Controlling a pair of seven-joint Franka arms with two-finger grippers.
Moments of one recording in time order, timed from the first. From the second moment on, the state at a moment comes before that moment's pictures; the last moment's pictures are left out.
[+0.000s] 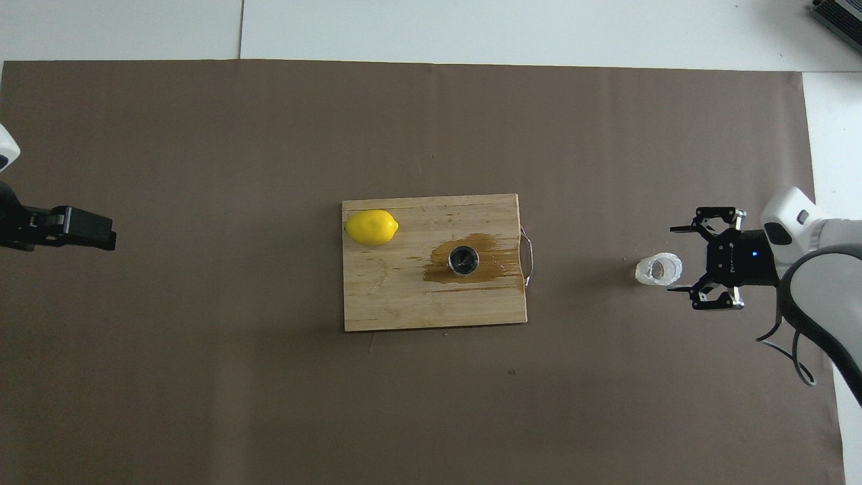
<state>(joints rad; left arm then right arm) 0.09 -0.08 -0.15 -1.66 -0.01 1.55 -0.01 -0.16 -0.06 0.02 -2.16 0.52 2.09 -1.82</state>
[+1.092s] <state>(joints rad) 0.09 -0.08 -0.15 -1.66 -0.01 1.55 -0.01 -0.03 -0.06 0.09 -1.74 0.22 2.00 -0.72</state>
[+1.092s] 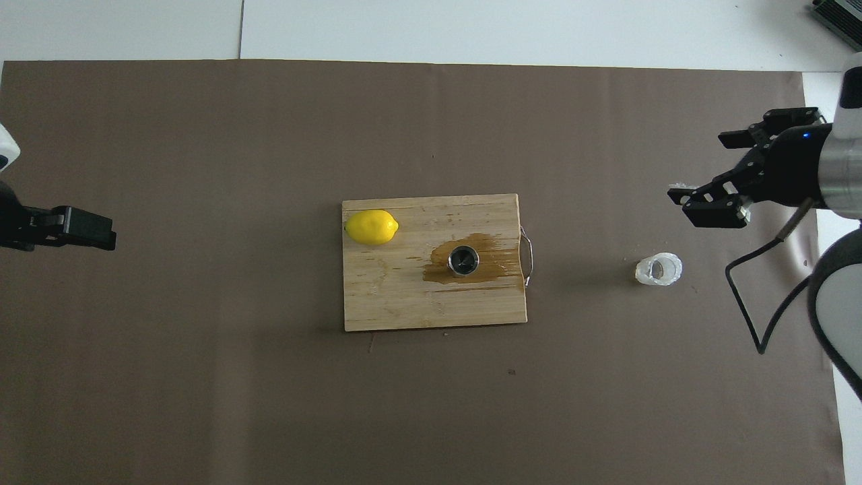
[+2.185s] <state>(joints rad) 0.09 -0.08 -0.15 -1.66 -0.01 1.55 -0.01 -0.03 -0.06 0.12 -1.65 -0.01 1.83 -0.02</state>
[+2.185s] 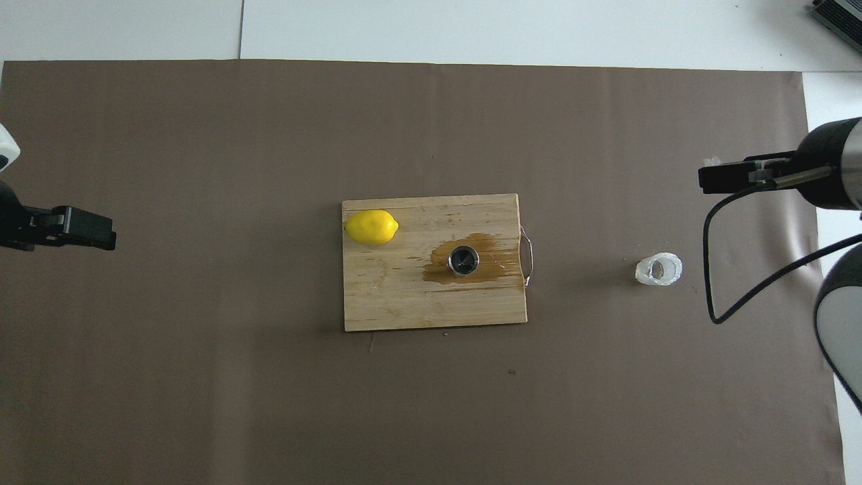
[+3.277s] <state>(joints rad) 0.09 -0.08 -0.15 -1.66 -0.01 1.55 -0.01 0.02 -0.04 0.02 -1.55 -0.02 1.60 0.11</state>
